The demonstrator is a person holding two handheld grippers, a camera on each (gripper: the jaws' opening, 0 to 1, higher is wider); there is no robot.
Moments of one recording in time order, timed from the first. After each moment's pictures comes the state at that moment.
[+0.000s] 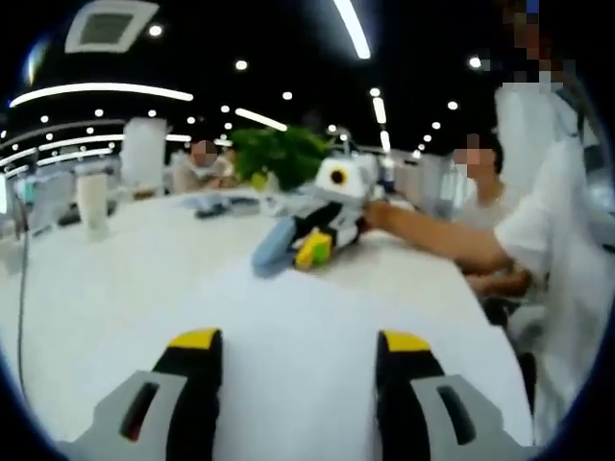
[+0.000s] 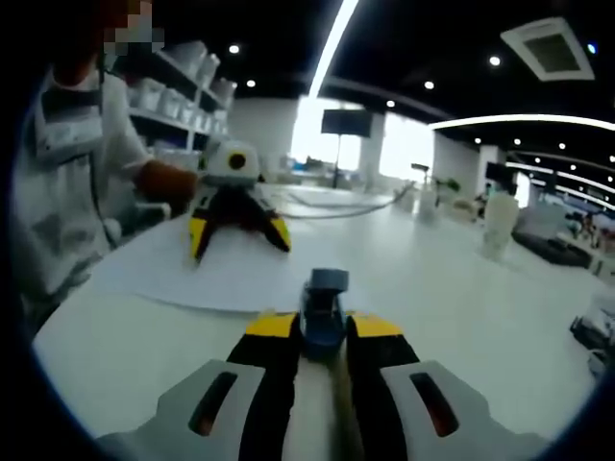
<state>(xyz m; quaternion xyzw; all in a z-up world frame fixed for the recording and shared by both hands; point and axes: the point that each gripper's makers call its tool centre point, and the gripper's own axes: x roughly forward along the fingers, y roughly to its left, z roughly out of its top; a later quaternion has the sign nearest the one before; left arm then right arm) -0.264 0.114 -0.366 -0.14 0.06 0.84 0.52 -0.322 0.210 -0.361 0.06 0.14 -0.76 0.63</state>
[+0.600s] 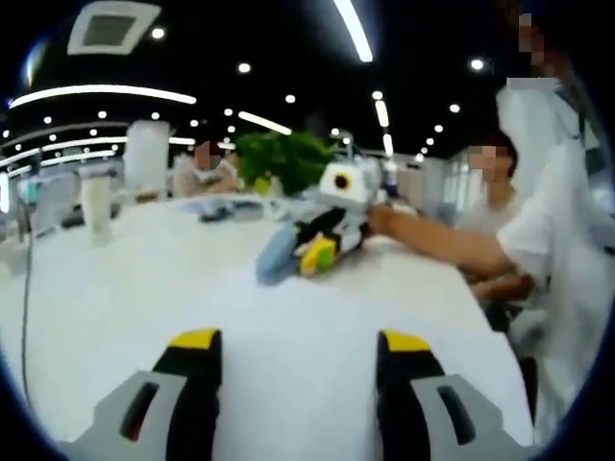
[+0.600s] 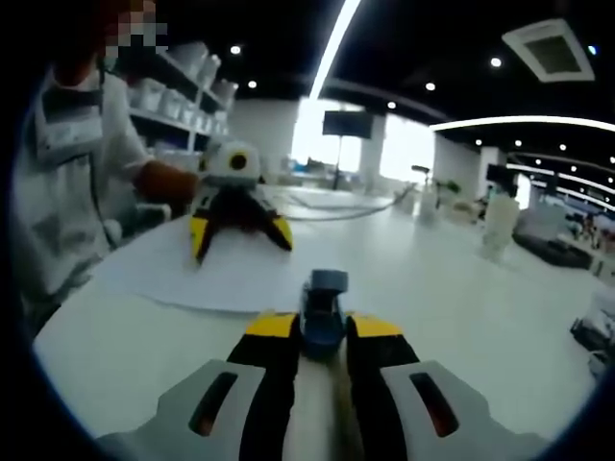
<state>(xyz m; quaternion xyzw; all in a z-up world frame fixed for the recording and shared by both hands) -0.268 0.112 -0.357 -0.13 0.05 0.84 0.52 -0.322 0.211 -0.357 0.06 0.13 -0.76 0.63</state>
